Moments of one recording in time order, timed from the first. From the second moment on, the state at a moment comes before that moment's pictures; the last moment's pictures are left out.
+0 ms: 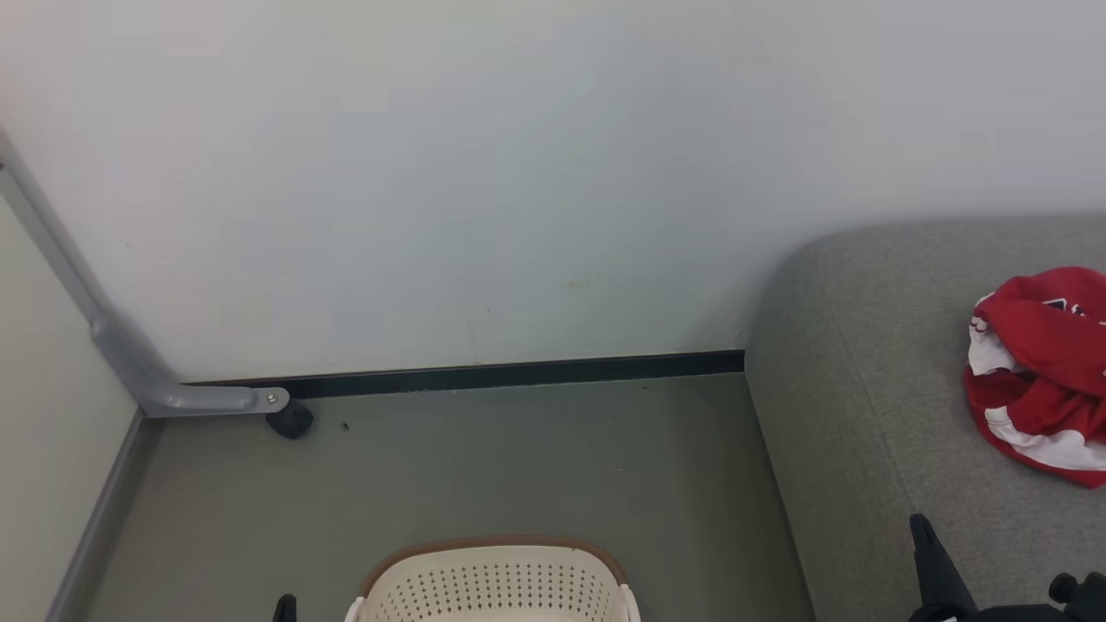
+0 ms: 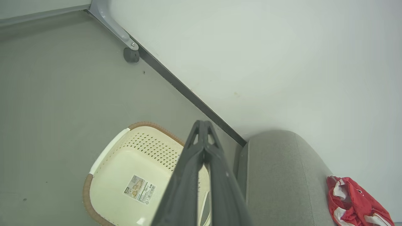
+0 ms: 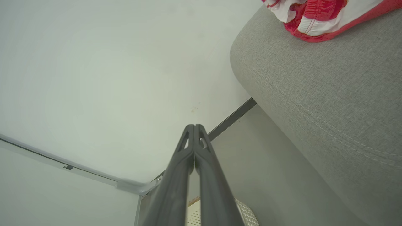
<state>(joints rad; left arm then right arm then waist) 0.02 0.05 -0.04 0.32 -0.96 0.01 -0.05 -0.03 -0.16 0.11 0.23 0.98 0.03 -0.05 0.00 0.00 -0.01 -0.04</state>
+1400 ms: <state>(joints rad) -0.06 0.04 0.06 0.31 -1.50 -0.11 0.09 -0.07 -0.06 -0.10 0.29 1.50 0.10 0.09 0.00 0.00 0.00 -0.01</state>
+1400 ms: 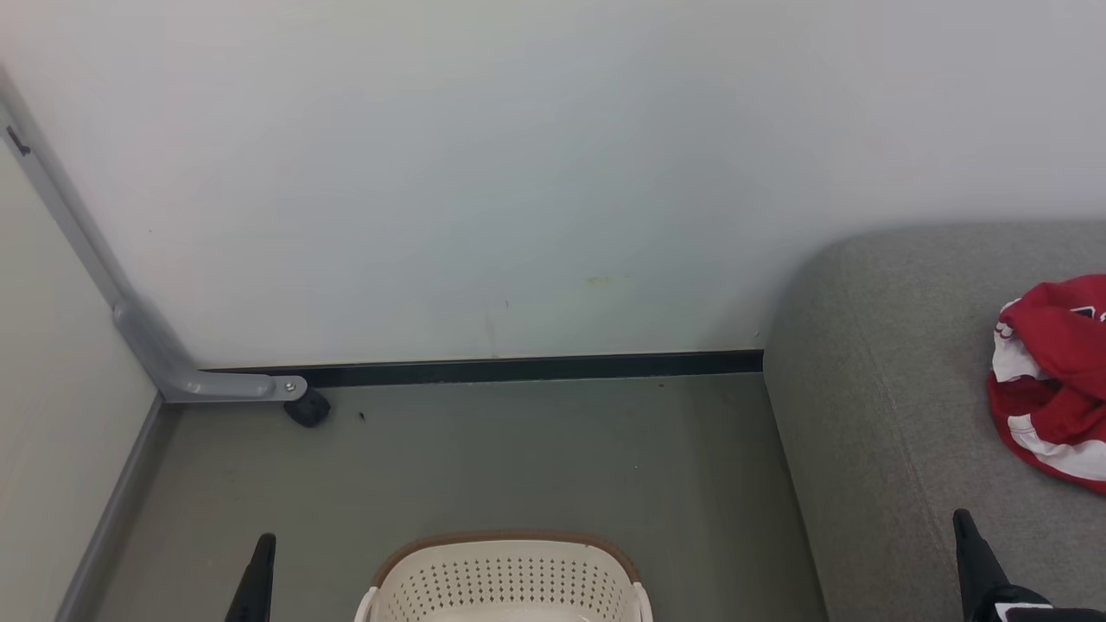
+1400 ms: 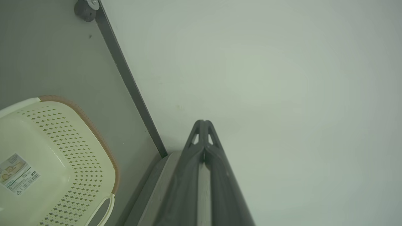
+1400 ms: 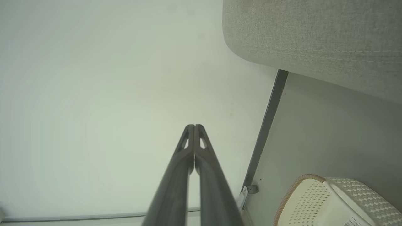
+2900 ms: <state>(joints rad) -0.08 0.04 0.09 0.31 -1.60 -0.12 0.11 -0.08 -0.04 -0.14 0.30 1.59 0.11 0.11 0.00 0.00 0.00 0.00</state>
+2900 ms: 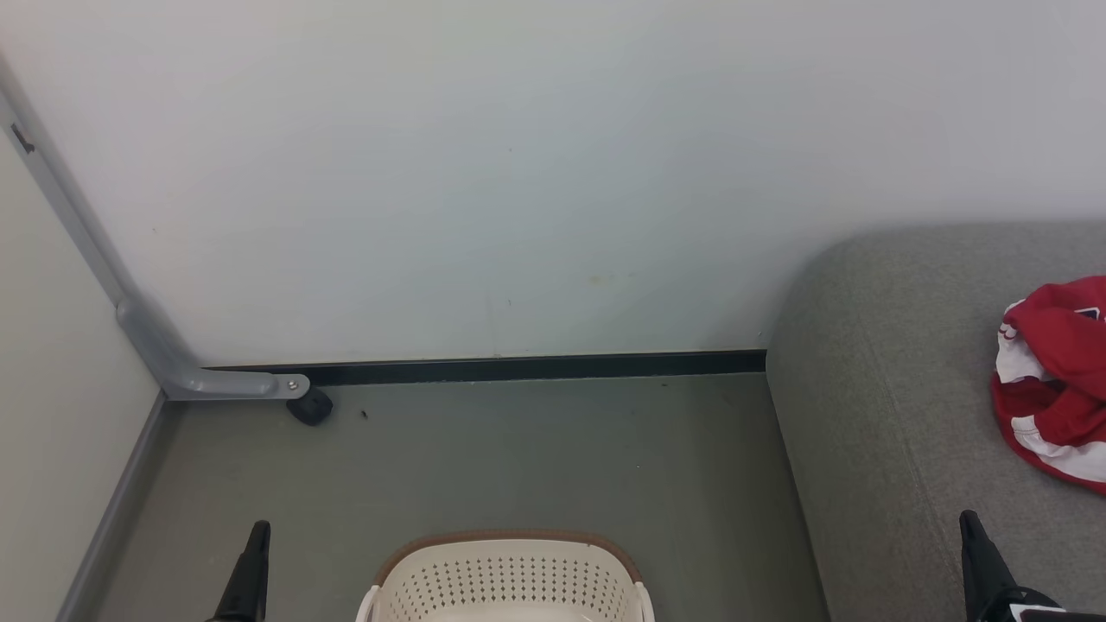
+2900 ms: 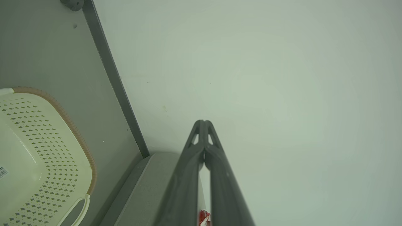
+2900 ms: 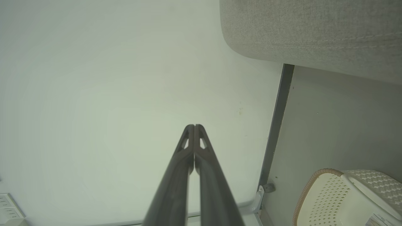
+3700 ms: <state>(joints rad) -0.08 0.04 0.09 0.31 -1.60 -0.12 0.11 -0.08 -0.04 -0.14 0.30 1.59 0.11 0.11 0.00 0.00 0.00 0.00</state>
